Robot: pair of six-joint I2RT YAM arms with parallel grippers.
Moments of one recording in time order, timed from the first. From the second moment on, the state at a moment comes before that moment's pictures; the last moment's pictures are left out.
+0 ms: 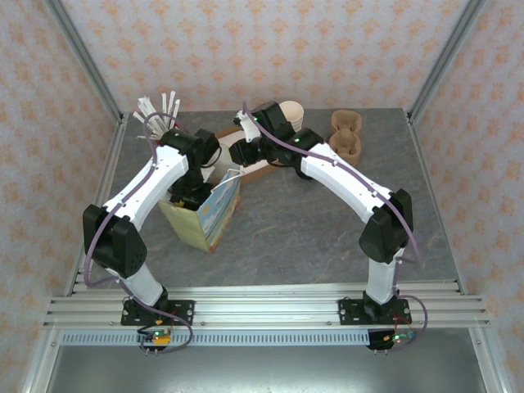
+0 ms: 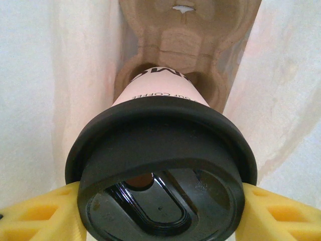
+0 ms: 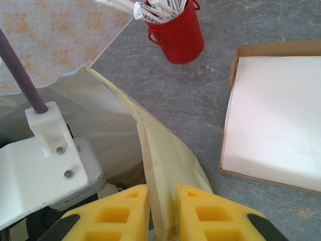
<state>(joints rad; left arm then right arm) -0.35 1.67 1.57 -1.55 -0.03 -0.20 0.72 1.88 1.85 -0.65 -0.28 0.22</state>
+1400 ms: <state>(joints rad) -0.34 1.69 1.57 -1.55 -0.02 -0.19 0.73 1.88 1.85 -0.65 -0.28 0.22</state>
